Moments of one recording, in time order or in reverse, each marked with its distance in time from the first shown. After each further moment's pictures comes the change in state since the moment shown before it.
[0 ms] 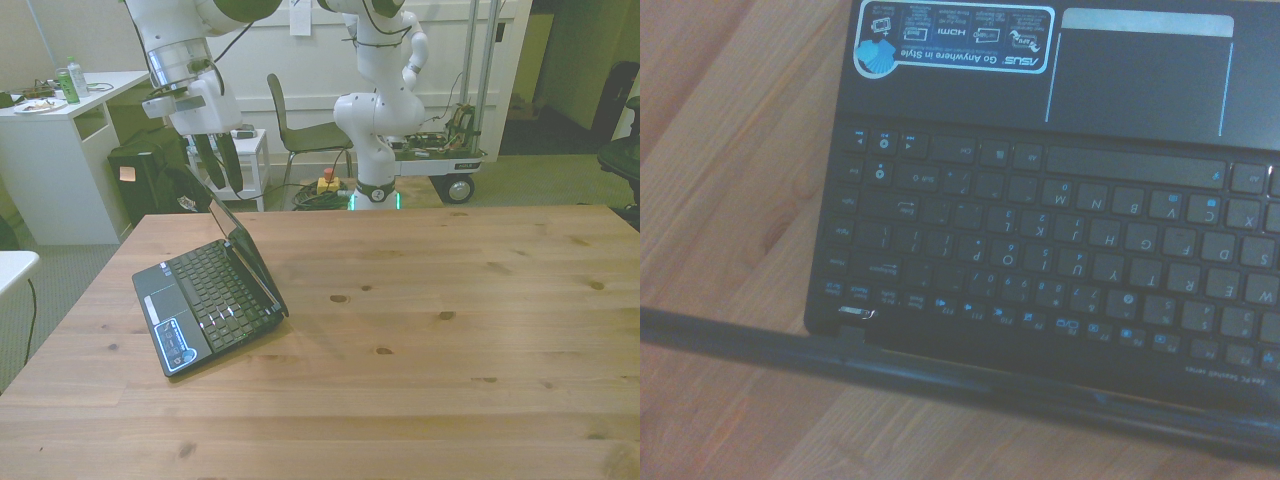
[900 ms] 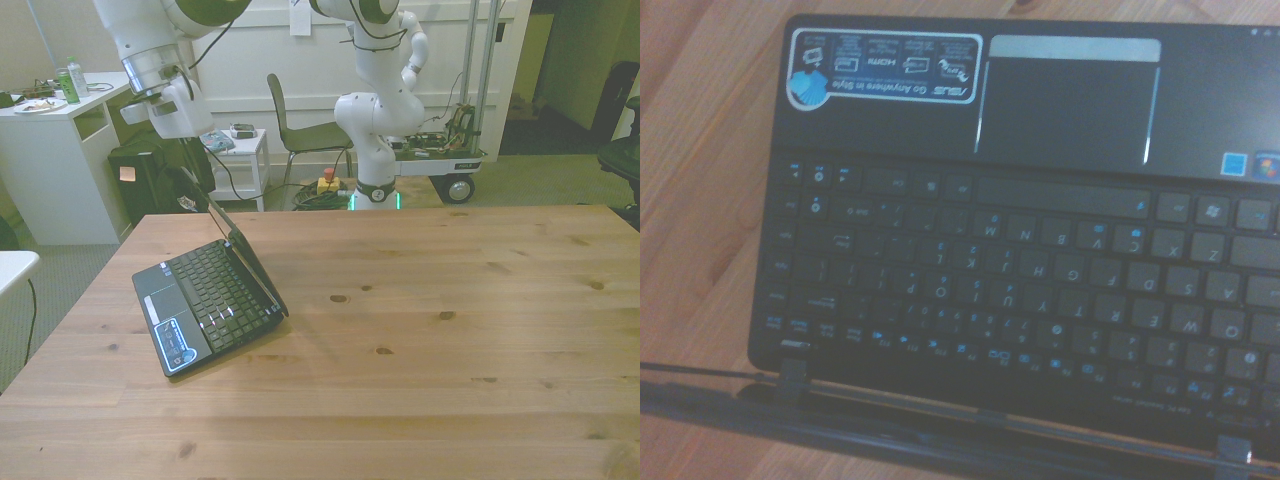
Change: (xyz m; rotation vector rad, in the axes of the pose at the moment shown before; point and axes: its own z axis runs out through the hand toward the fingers) arm 0.058 0.012 -0.008 -0.004 -0.043 0.042
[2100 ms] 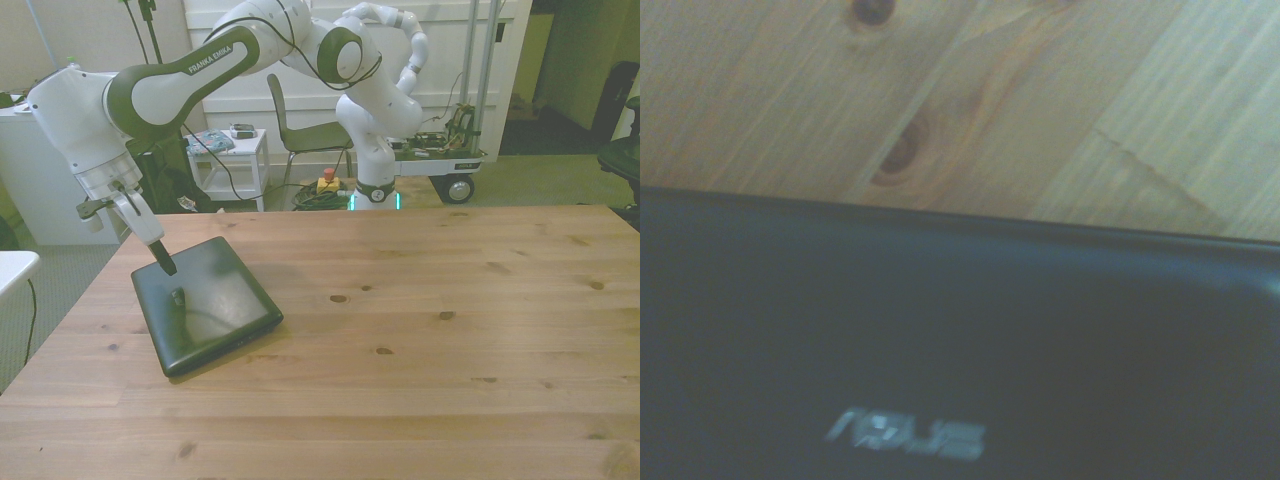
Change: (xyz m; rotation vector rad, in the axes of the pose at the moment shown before) arm 0.088 -0.068 0.122 -0.075 -0.006 -0.004
